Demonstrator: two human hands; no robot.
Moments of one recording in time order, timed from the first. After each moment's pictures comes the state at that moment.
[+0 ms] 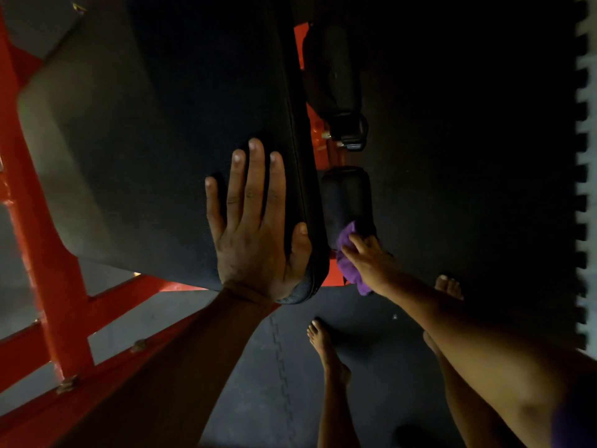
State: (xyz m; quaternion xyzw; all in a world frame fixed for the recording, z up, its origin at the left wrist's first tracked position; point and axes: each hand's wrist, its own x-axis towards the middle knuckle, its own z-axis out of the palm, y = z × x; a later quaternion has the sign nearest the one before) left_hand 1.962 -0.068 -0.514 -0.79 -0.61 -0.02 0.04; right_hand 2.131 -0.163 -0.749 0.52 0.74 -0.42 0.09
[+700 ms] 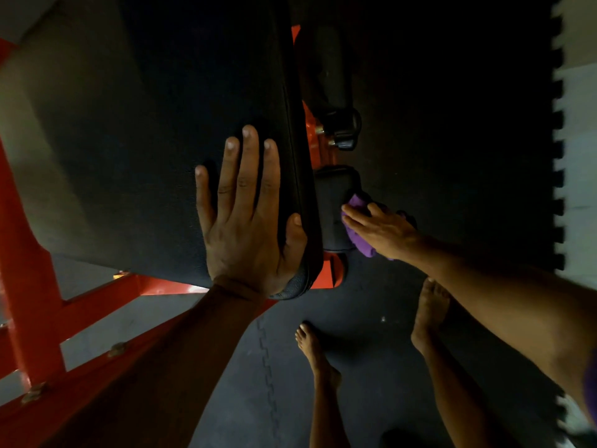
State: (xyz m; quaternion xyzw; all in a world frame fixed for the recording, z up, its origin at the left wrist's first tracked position) left_hand 1.960 -0.070 -0.516 -0.79 -0.61 -0.03 0.05; right_hand 2.178 -0.096 -0.761 0.36 0.88 -0.20 0.21
